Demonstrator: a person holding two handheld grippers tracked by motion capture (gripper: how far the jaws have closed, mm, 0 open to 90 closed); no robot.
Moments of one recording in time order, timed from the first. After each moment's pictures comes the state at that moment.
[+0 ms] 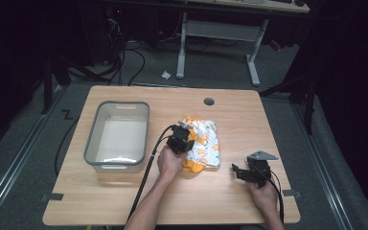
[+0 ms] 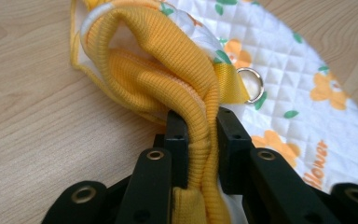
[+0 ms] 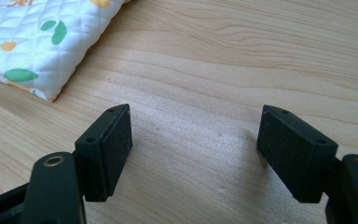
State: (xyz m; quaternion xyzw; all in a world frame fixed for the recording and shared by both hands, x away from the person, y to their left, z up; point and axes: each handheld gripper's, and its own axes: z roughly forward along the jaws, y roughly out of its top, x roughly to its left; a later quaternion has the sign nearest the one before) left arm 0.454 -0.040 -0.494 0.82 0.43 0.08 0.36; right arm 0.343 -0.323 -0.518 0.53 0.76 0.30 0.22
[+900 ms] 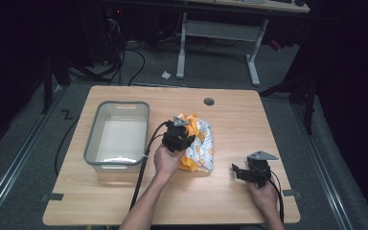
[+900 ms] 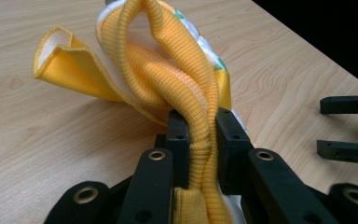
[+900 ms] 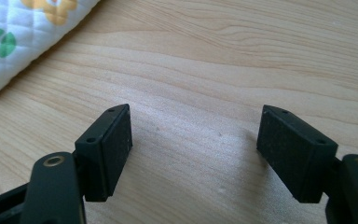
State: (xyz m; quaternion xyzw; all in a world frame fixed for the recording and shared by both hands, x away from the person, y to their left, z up) left arm 0.436 -0.020 -0.449 0.80 0.41 0.07 0.44; right arm 0.343 -0.323 -0.518 0.53 0.76 0.30 0.22
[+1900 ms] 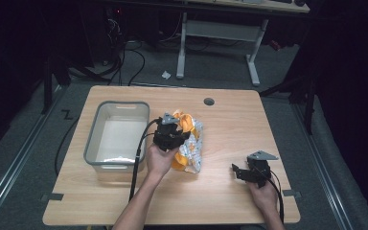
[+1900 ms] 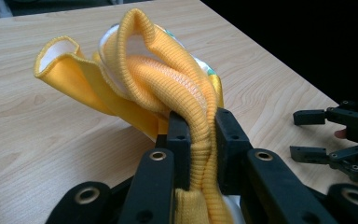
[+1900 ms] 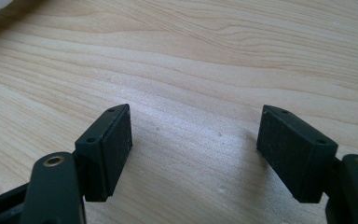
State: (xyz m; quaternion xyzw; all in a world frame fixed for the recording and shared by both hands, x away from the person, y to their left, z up) left arm 0.425 0.007 -0.423 0.78 0.40 0.07 0.47; right arm 0.343 -0.324 -0.518 0.53 0.76 0.30 0.22
